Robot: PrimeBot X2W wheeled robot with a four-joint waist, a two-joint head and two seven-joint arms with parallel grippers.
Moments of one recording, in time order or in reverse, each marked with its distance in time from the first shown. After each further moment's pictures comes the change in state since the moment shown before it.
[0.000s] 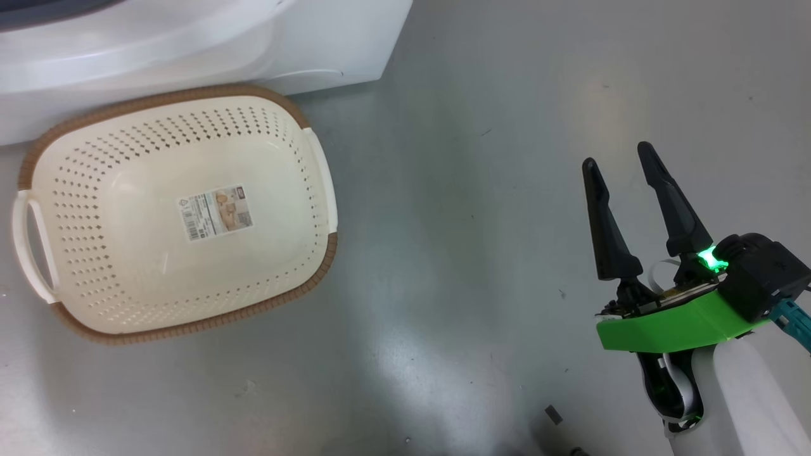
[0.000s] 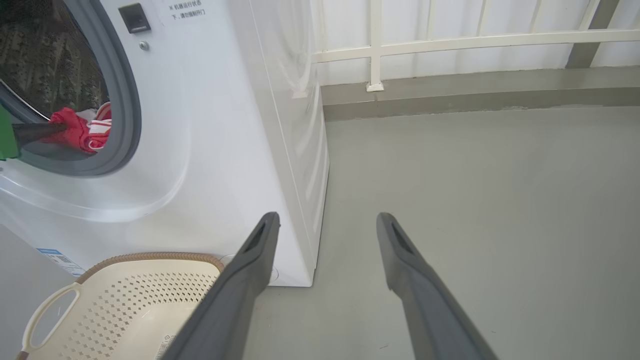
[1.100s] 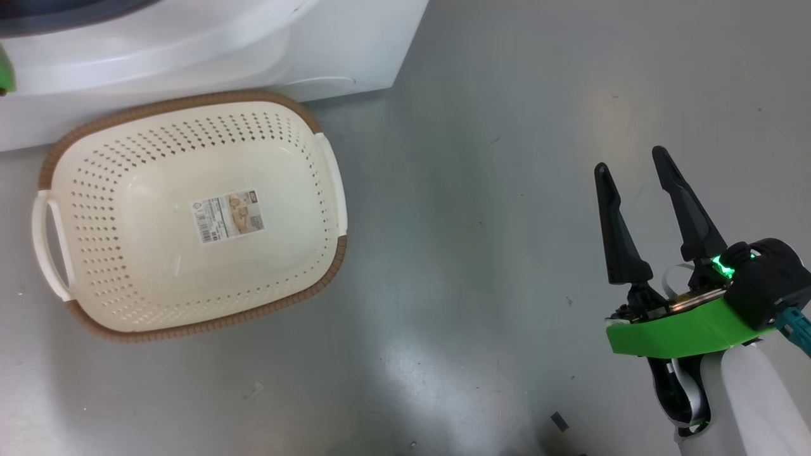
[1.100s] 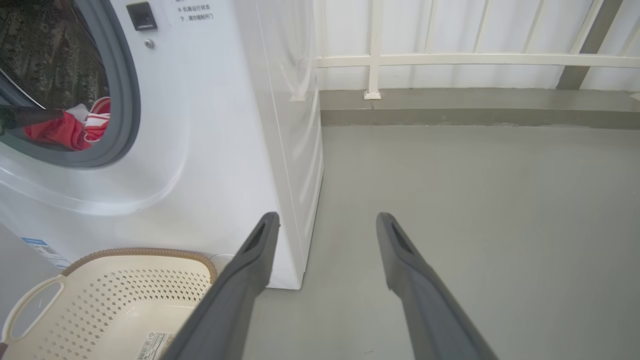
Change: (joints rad) left arm 0.044 -0.048 0.064 -0.087 -0.006 0.032 0.089; right arm 0.024 0.000 -0.035 -0.015 -0.071 0.000 0.000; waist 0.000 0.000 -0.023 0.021
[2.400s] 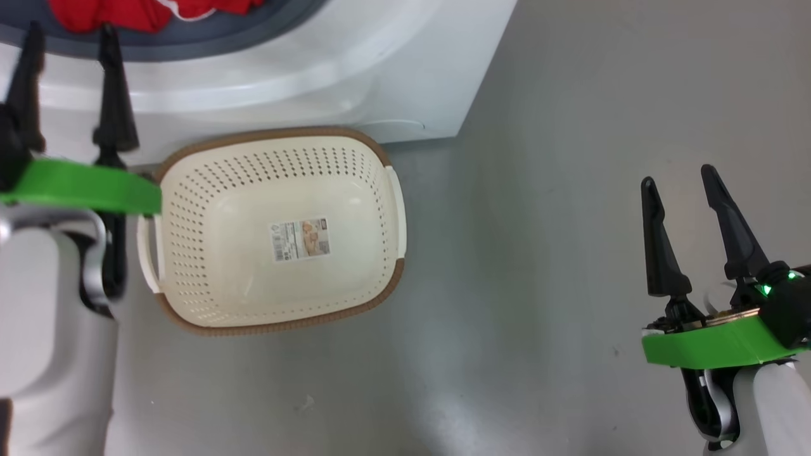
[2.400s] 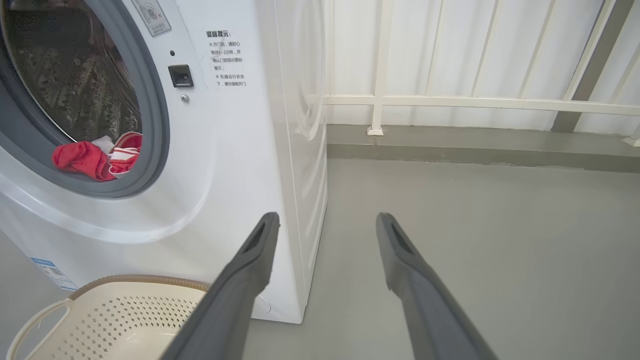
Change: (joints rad) left arm 0.491 -0.141 0.072 -0.556 -0.090 -0.090 -0.265; right arm 0.072 0.002 -0.106 -0.026 -0.063 0.000 0.000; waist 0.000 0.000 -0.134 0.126
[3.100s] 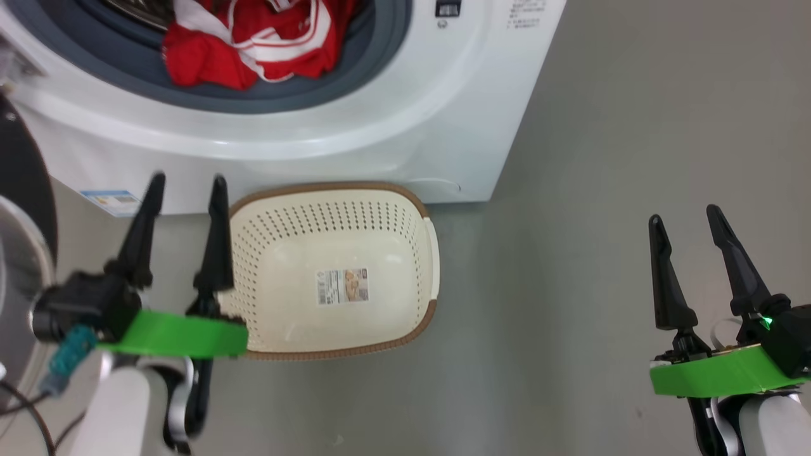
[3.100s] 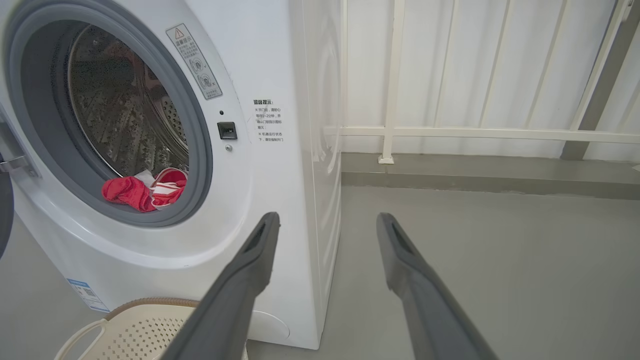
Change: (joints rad) left arm 0.396 -0.082 -0.052 -0.283 0.002 0.000 0.008; right arm 0.091 0.003 -0.028 0.001 0.000 0.000 0.000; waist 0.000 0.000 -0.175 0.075
